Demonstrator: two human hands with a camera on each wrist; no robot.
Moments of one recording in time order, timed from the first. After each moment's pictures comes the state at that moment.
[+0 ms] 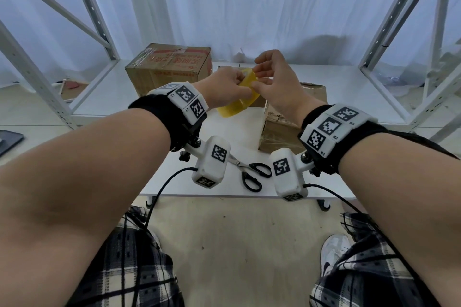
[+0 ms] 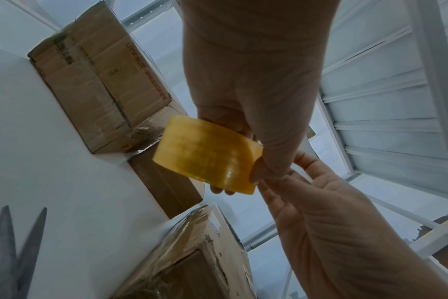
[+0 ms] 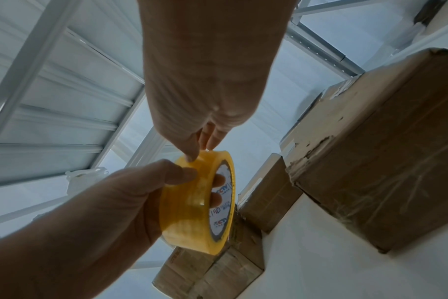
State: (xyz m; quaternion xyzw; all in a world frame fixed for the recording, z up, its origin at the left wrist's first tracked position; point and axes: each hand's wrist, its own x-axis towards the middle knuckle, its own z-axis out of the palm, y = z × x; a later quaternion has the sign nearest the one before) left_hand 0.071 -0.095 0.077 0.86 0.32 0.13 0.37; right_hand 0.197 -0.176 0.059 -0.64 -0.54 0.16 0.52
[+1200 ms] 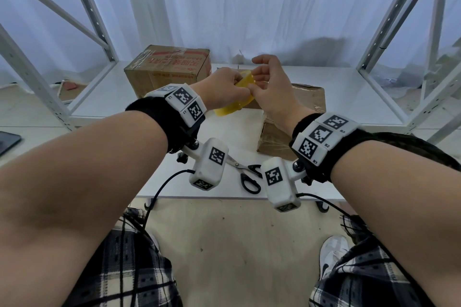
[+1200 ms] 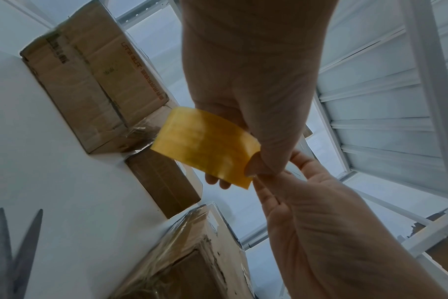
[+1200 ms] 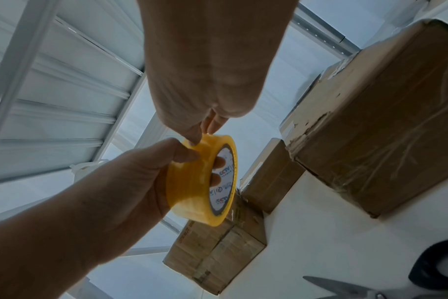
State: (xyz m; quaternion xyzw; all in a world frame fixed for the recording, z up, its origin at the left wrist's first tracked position) left_hand 0.070 -0.093 0.078 0.87 0.30 0.15 0.37; right_hand 0.188 -0.169 0.046 -0.63 -0.50 0.16 0.57
